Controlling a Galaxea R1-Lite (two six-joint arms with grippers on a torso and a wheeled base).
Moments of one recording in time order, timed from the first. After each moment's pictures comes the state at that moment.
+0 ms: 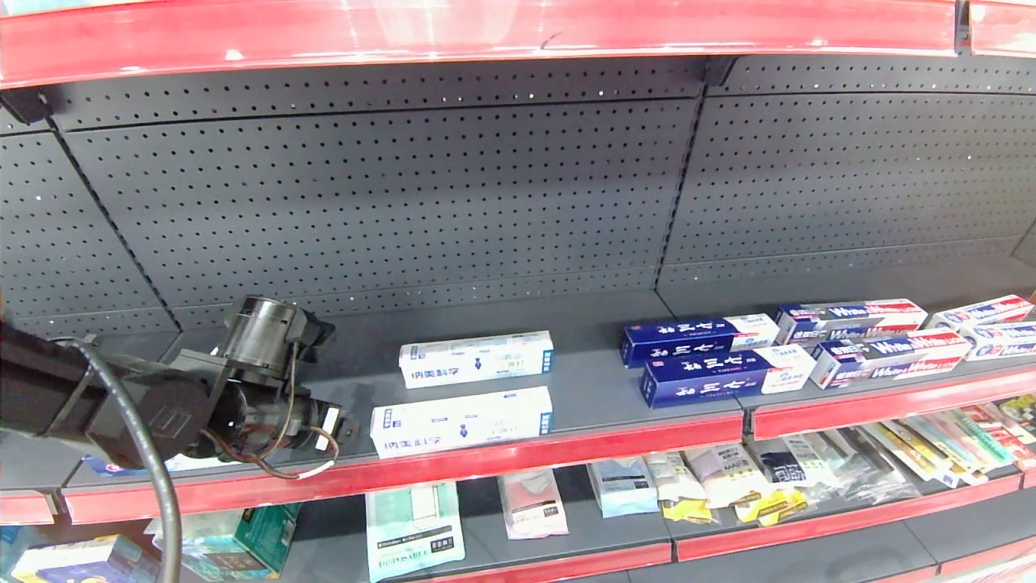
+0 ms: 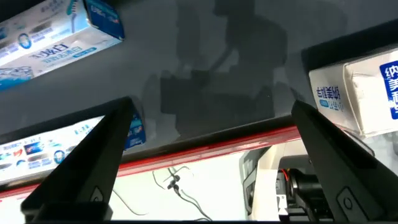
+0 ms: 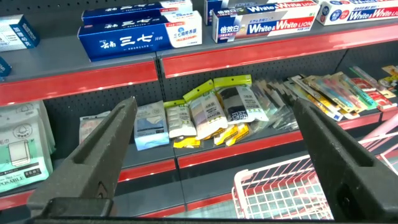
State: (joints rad) left arm -0.27 1.83 -0.76 -0.16 0.24 0.02; right arm -0.11 0.10 0.00 -0.01 -0.03 -0.01
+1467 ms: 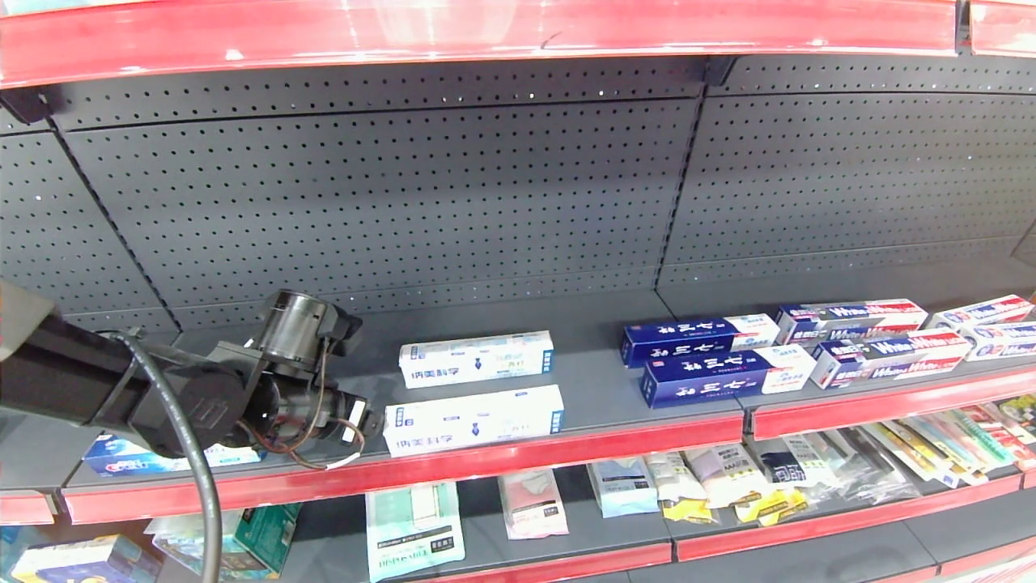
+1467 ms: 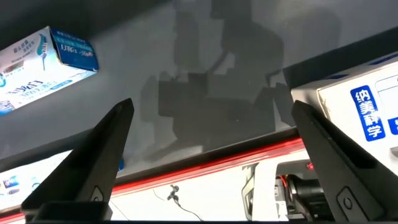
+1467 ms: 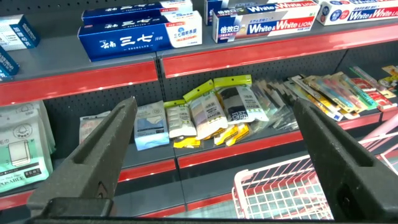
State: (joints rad) left arm -0.33 1.88 -0.82 -0.16 0.24 0.02; right arm -0.11 0.10 0.00 -0.01 -0.03 -0.01
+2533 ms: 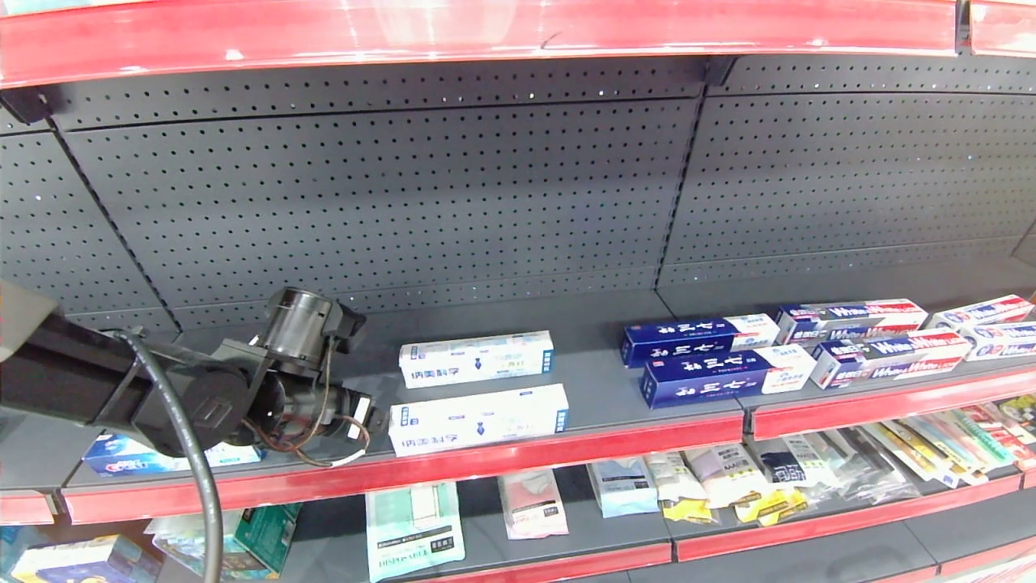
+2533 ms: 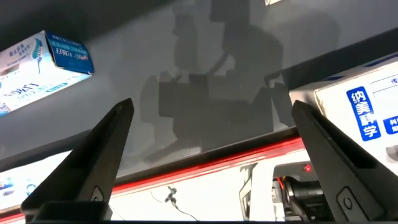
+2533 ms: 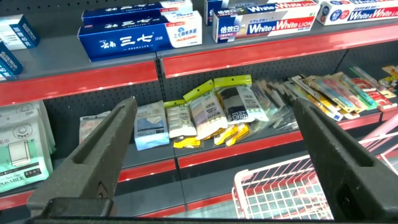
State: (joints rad) left arm -0.35 1.88 -0.83 -0.16 0.25 0.00; right arm -0.11 0.10 0.00 -0.01 -0.03 -0.01
